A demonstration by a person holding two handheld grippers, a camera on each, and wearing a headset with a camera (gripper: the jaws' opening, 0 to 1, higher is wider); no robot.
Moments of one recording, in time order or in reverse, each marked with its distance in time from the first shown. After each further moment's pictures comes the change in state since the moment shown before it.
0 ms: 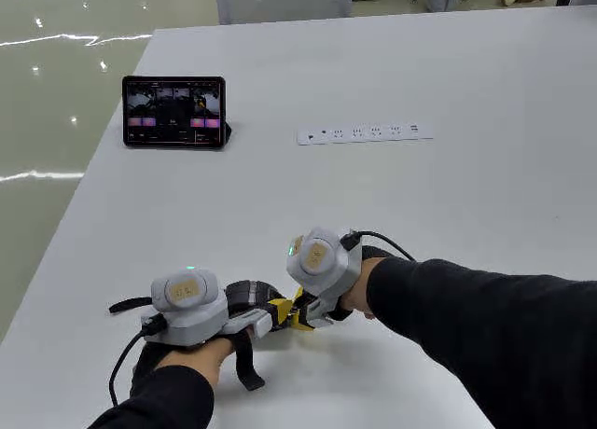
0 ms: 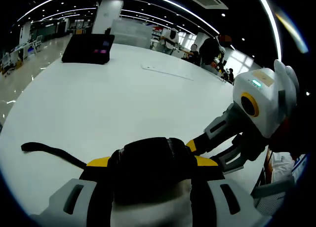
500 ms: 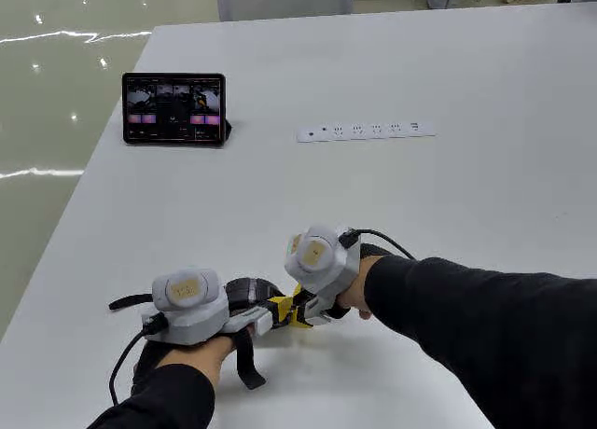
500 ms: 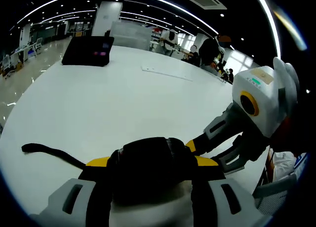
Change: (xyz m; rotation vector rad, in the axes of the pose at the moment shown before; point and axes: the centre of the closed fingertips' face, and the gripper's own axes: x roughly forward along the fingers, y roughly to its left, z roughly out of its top) left arm 0.001 -0.001 0.000 0.015 -0.021 0.009; right arm 0.000 0.001 0.000 -0.009 0.000 -0.009
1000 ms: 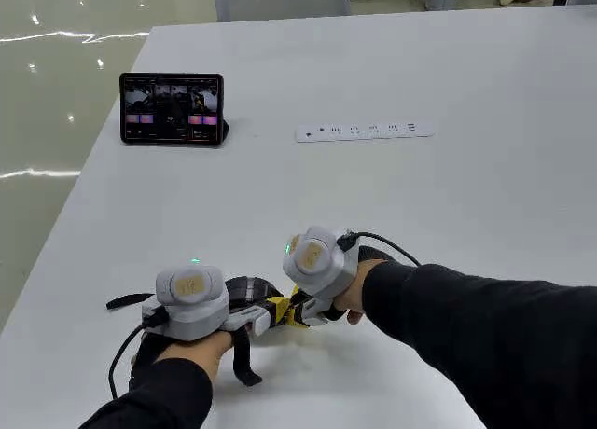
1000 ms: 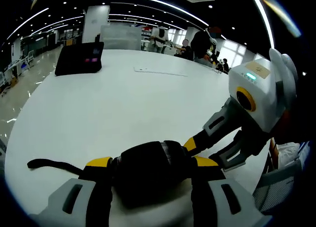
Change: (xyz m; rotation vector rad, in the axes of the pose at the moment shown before) left arm -0.003 -0.001 0.007 0.121 0.019 -0.013; right arm -0.001 -0.002 -0.001 0.043 -0.003 -0.039
